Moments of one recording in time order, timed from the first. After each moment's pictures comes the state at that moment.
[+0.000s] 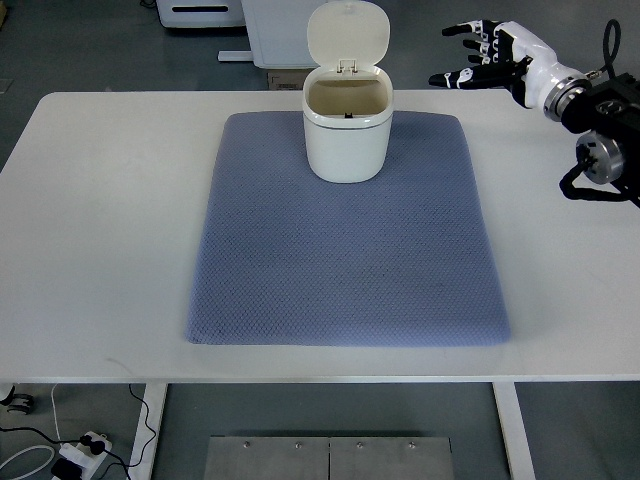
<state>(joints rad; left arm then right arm) -0.05 0.00 -0.10 -0.24 0.00 0.20 -0.13 1.20 -0.43 0.18 0.85 -0.19 -0.08 0.18</state>
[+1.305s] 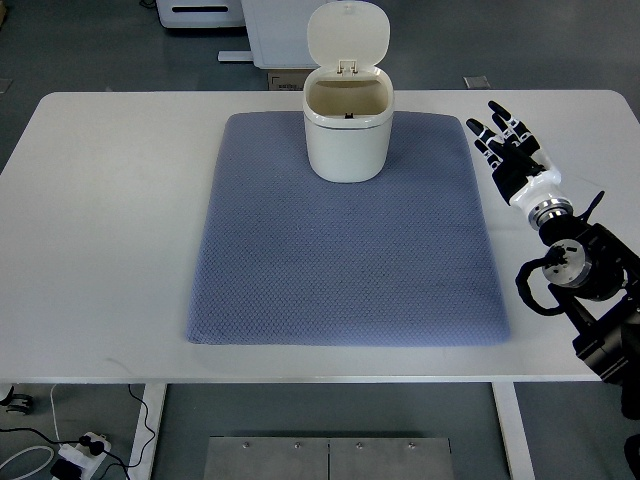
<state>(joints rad) -0.05 0.00 -0.10 -0.24 0.00 0.20 -0.13 0.62 -0.15 1.01 0.84 -0.29 -0.01 0.23</state>
